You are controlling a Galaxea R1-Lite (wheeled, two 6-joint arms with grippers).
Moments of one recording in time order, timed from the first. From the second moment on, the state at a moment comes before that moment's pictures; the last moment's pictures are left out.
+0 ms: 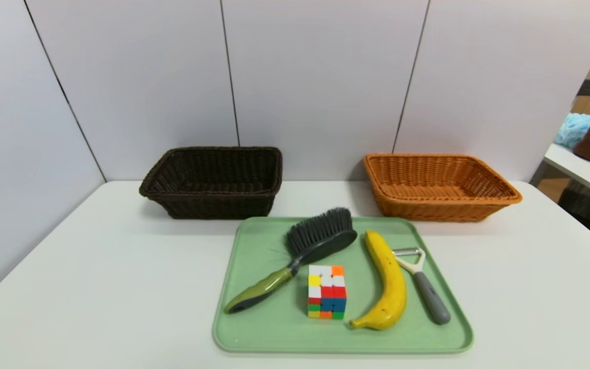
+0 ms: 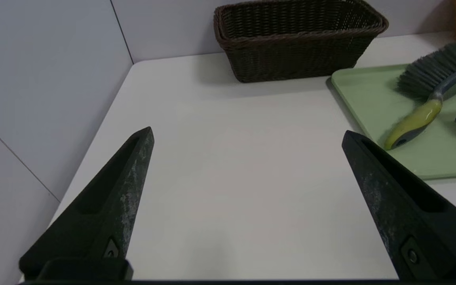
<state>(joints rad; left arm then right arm) 0.00 0.25 -0.40 0.11 -0.04 0.06 0.00 0.19 -0.35 0.11 0.12 -0.02</state>
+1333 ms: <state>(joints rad) -0.18 1.11 -1.28 1.09 -0.10 -0.18 0.38 1.12 -1.29 0.91 0.12 0.38</state>
